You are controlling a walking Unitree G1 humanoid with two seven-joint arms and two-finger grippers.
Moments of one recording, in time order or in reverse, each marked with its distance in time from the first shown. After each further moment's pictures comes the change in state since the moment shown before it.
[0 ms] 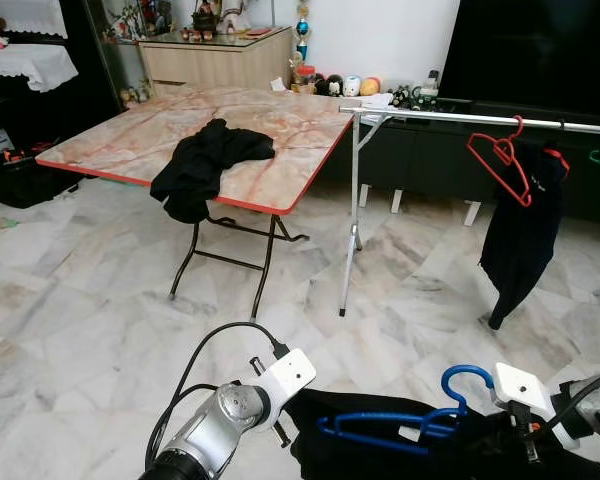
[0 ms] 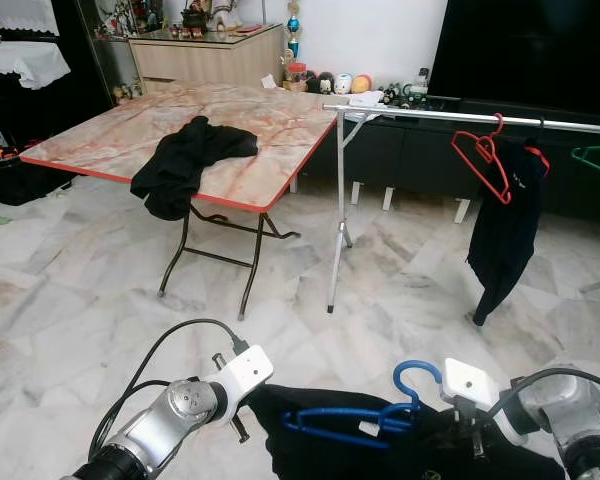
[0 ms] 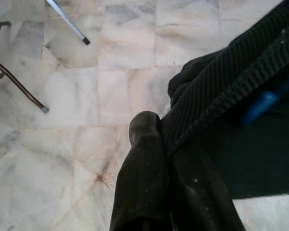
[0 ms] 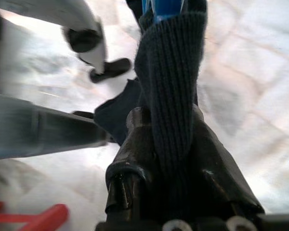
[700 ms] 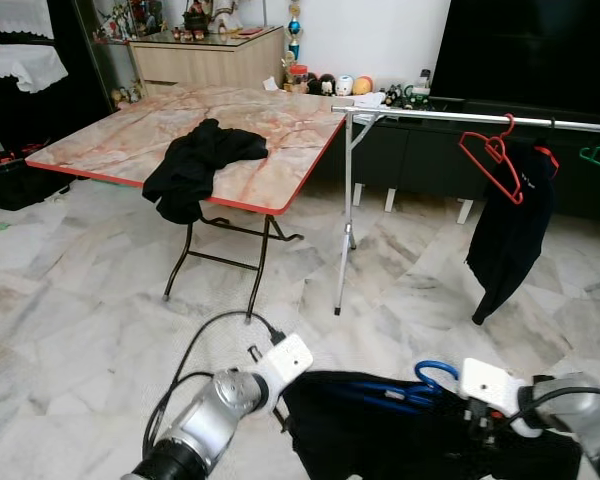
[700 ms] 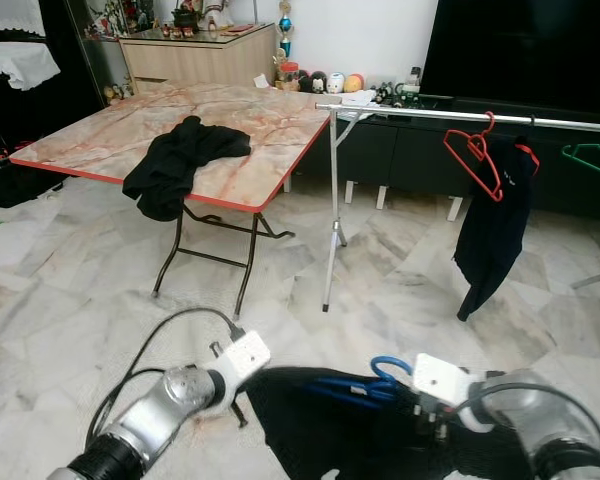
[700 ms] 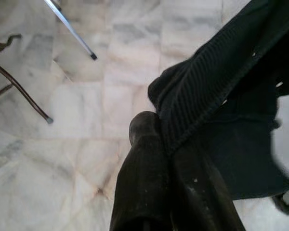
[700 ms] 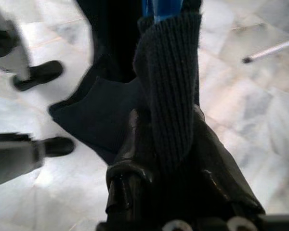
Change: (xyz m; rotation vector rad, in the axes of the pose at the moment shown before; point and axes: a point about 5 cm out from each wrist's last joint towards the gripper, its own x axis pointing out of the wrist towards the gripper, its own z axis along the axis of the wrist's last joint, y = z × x) left arm -0.014 0.021 0.029 -0.042 -0.085 0.009; right arm 0.038 -0.010 0.013 -0.054 0.029 -0.310
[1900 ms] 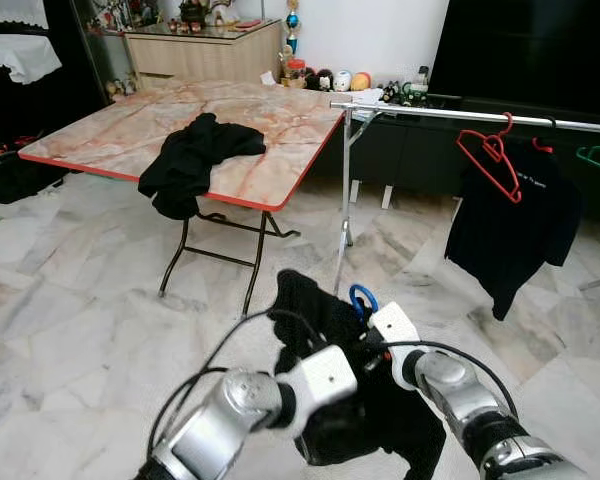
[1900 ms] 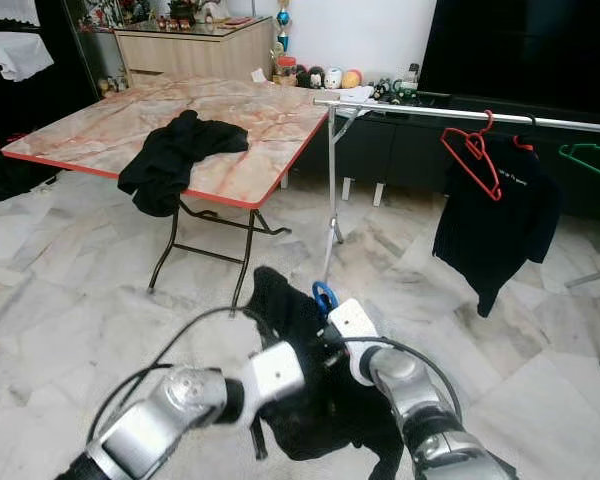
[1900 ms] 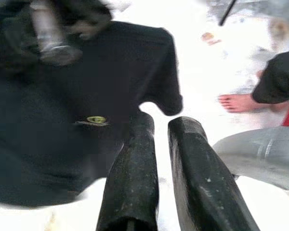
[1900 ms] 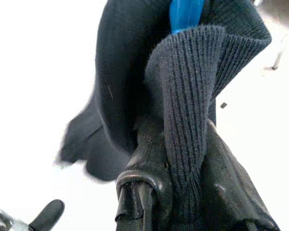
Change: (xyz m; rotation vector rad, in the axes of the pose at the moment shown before) left arm -0.029 -0.062 0.033 0.091 -0.105 -0.449; right arm 0.076 0.009 0.112 0.414 -0.298 -0.275
